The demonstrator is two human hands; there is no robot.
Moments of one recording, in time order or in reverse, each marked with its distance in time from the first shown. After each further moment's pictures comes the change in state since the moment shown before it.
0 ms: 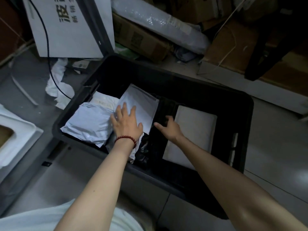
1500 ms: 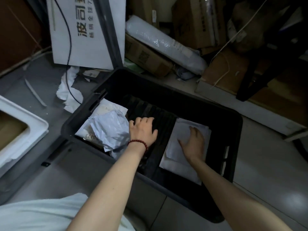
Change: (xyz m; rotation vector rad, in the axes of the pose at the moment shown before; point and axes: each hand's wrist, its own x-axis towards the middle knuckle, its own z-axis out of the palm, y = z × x) left_hand -0.013 0.030 -0.020 -0.080 0.009 0.180; right_hand -0.045 0.032 -0.044 -0.263 0.463 -0.092
